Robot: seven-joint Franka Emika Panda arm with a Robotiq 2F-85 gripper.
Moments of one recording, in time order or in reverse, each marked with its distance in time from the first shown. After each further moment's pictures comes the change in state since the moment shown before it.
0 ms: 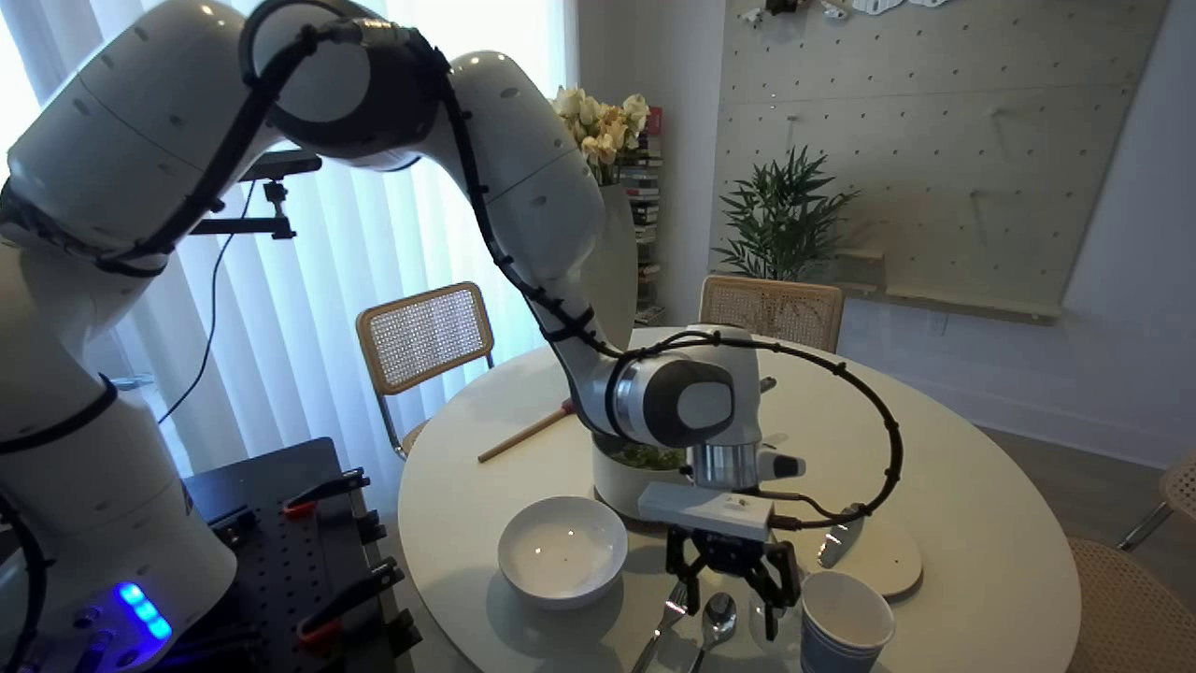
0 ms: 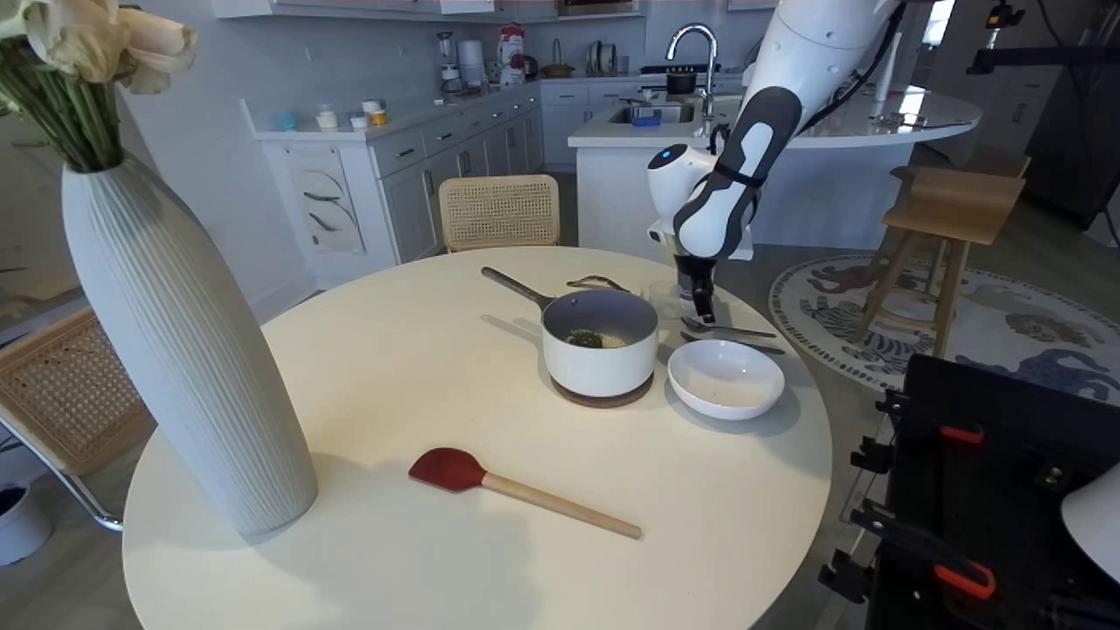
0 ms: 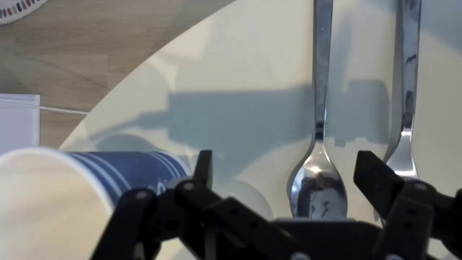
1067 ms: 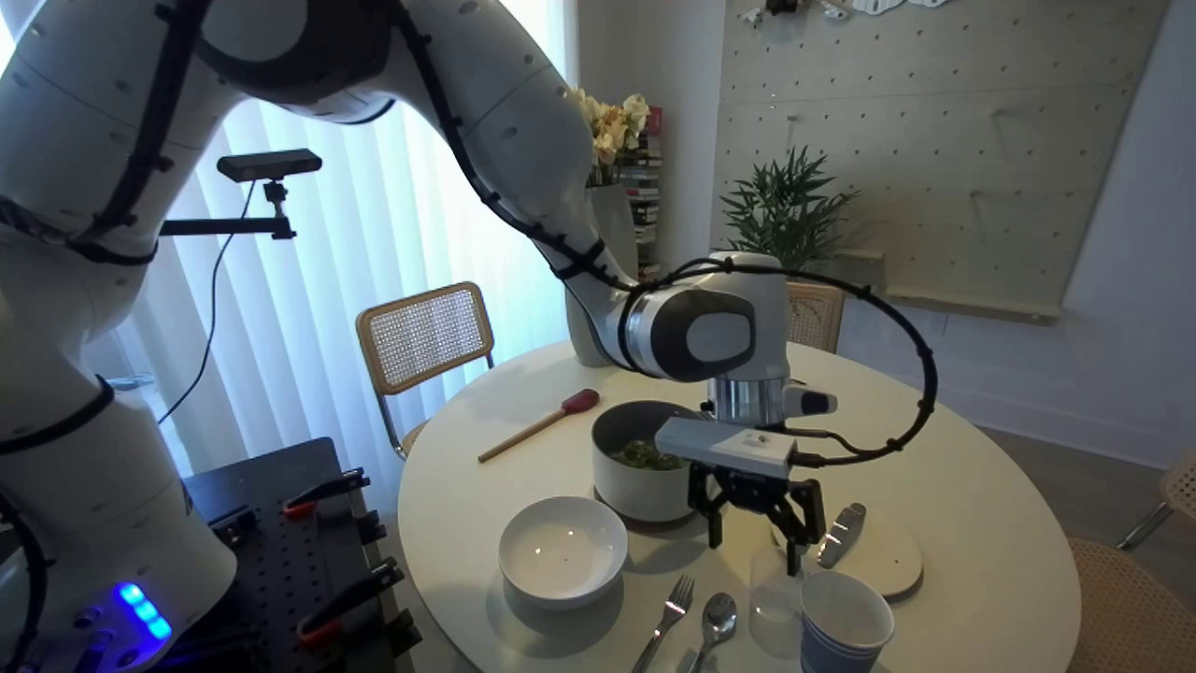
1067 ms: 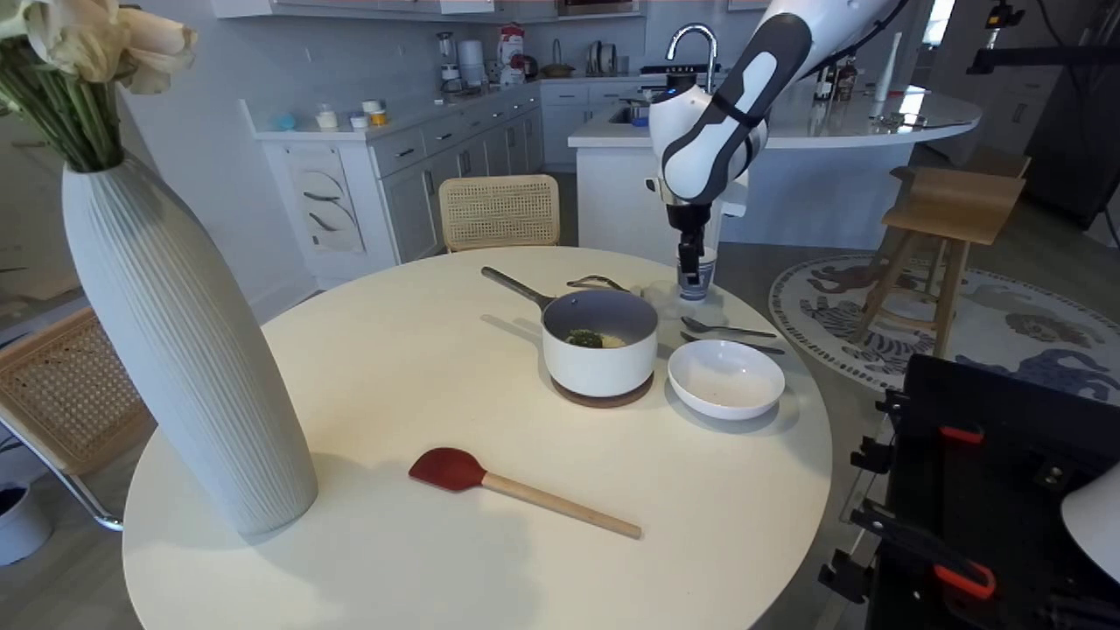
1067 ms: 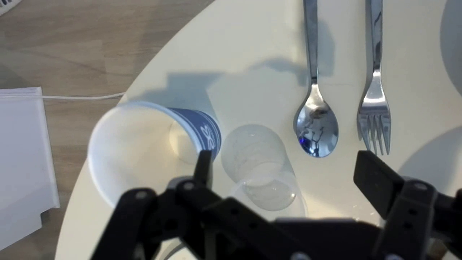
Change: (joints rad) arm -0.046 -0.145 0.057 -0.002 0.130 -0.071 -0.056
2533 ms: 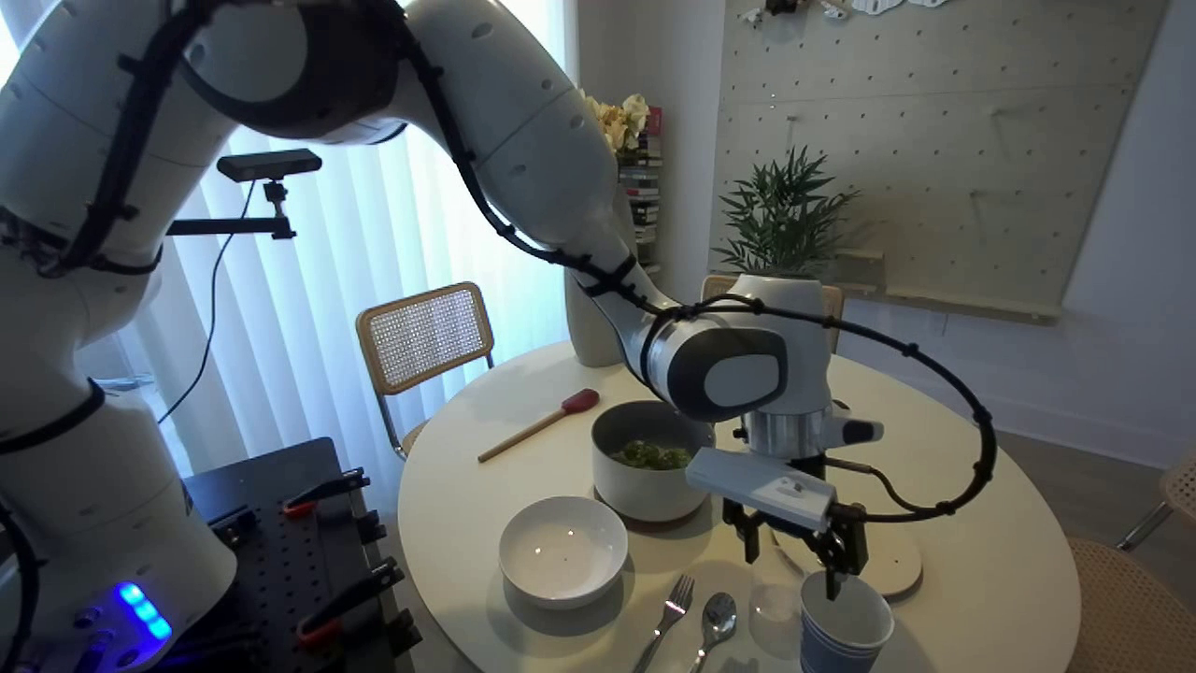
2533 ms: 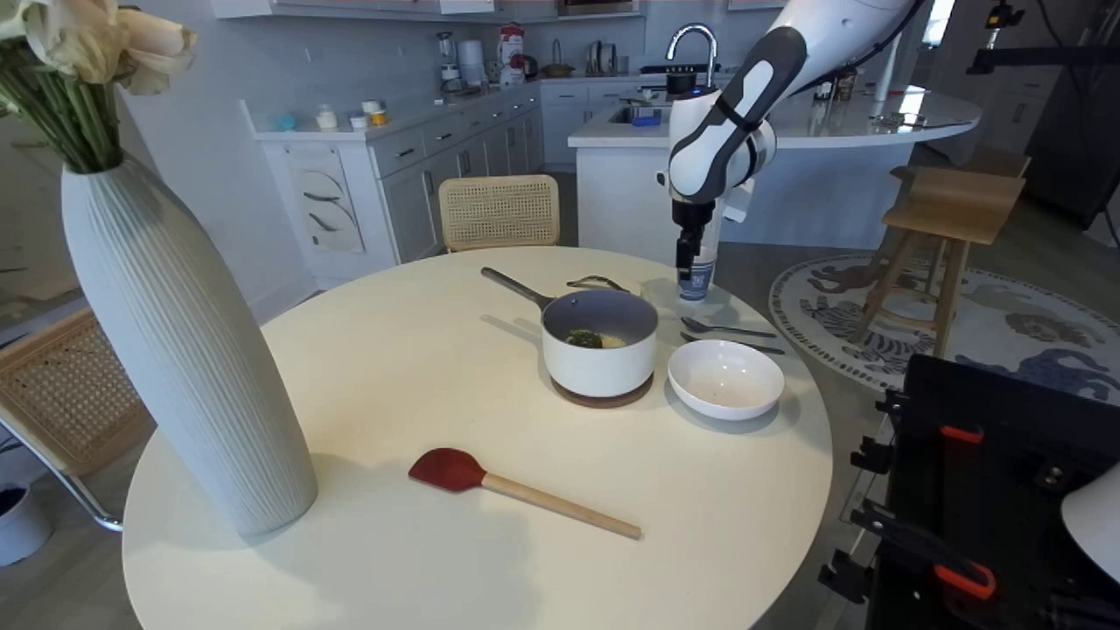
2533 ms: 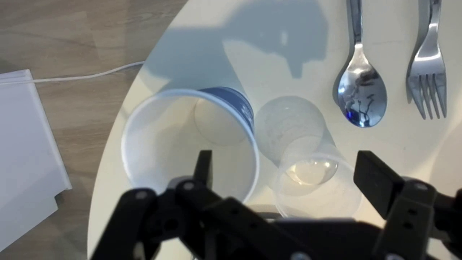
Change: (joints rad) arm -0.126 0.071 0.068 0.079 0.115 0.106 -0.080
